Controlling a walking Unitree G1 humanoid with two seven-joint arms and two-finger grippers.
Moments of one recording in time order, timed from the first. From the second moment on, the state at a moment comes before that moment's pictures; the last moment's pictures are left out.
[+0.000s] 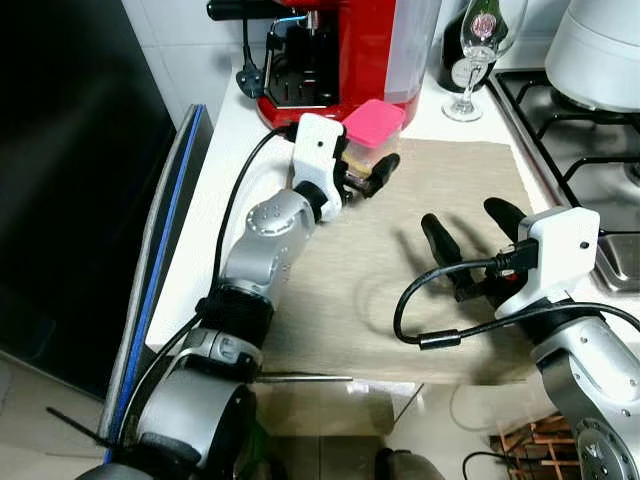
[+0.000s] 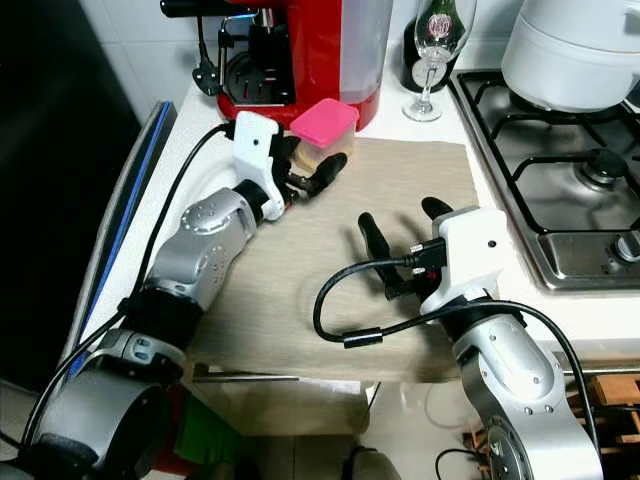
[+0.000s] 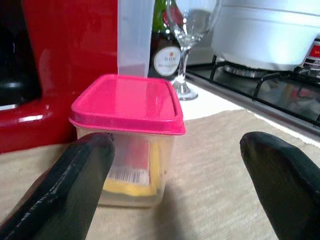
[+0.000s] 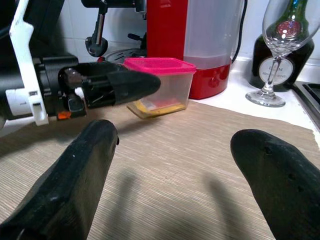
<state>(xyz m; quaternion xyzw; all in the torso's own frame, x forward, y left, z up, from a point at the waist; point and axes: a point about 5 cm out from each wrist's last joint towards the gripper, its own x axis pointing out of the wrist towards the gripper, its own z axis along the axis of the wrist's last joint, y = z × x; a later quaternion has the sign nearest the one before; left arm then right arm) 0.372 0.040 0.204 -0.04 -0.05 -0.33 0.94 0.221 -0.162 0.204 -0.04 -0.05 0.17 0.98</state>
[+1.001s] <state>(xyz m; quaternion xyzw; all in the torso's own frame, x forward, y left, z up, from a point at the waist) 0.378 0.049 0.179 -0.05 0.01 -0.30 0.95 0.220 -0.158 0.202 -0.05 -0.05 0.18 0.98</state>
